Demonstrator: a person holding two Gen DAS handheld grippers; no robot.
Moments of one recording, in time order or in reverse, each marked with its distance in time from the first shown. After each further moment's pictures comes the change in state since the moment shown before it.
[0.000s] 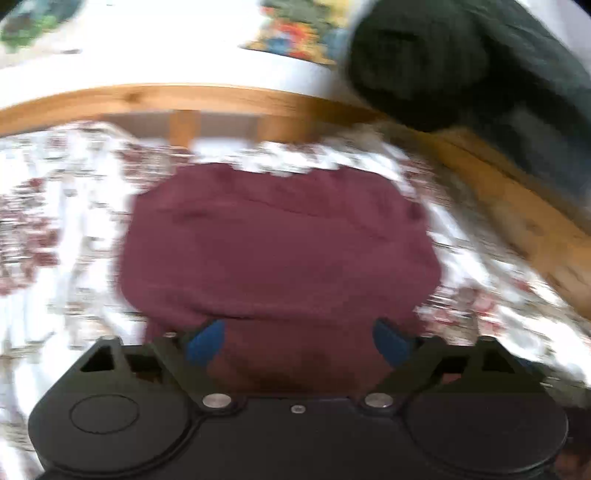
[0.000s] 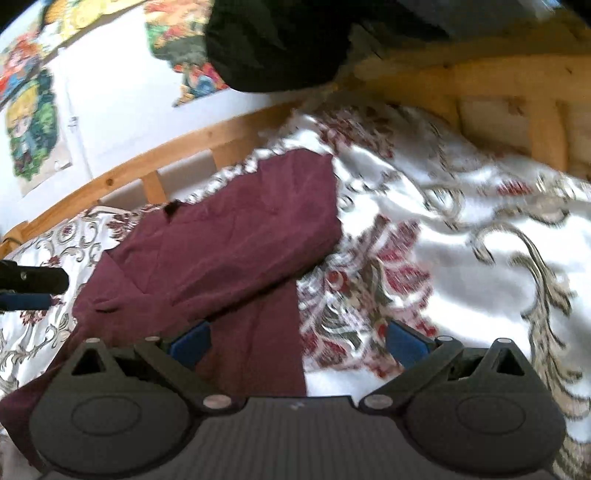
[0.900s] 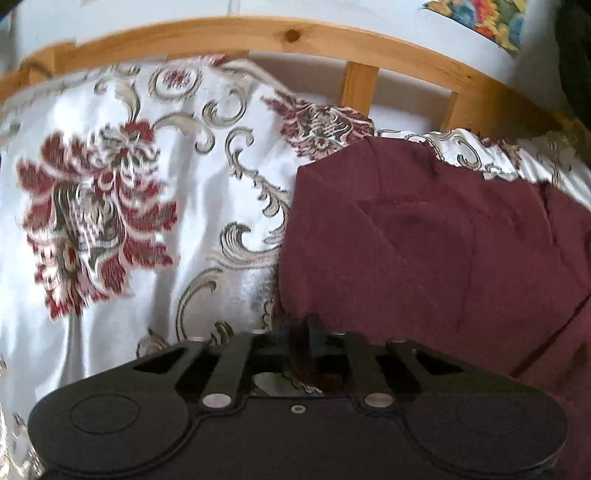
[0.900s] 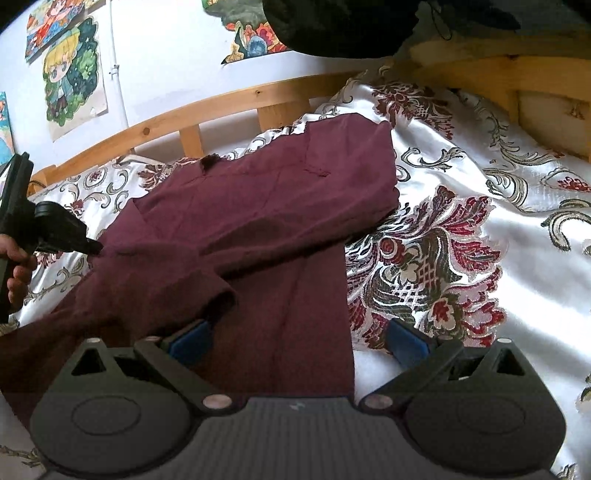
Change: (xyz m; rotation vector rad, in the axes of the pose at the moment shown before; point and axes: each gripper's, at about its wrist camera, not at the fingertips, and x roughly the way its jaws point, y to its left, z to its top) left arm 0.103 0.125 0.039 -0.204 0.105 0.299; right arm 0.024 0.015 -0.017 -0.101 0.106 0.072
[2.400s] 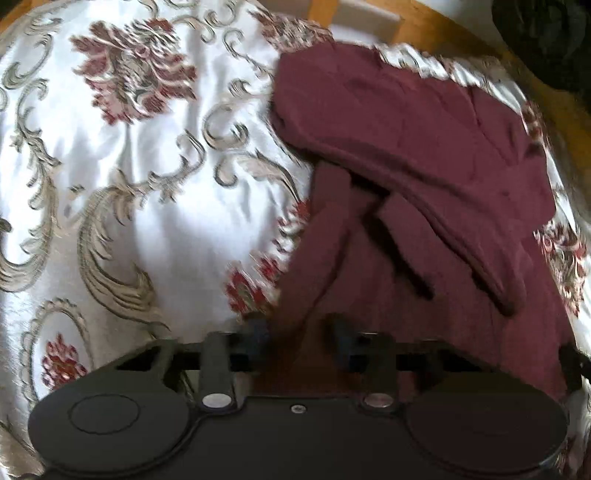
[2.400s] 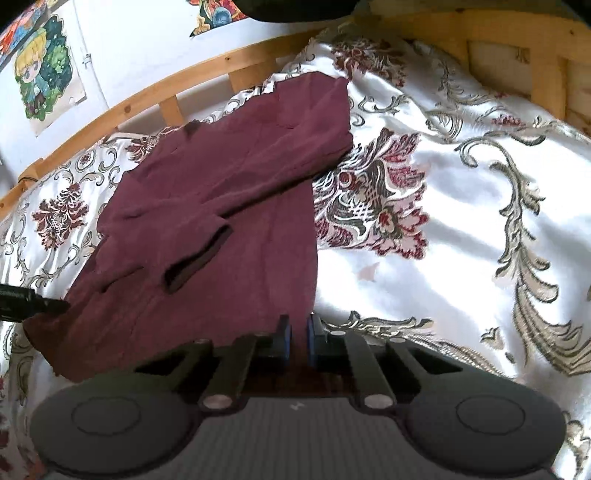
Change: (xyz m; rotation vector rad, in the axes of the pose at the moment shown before) left arm -0.092 0.039 -0.105 0.072 0.254 -0.173; right arm -0.063 -0.010 -0.014 0.104 0.196 -0.022
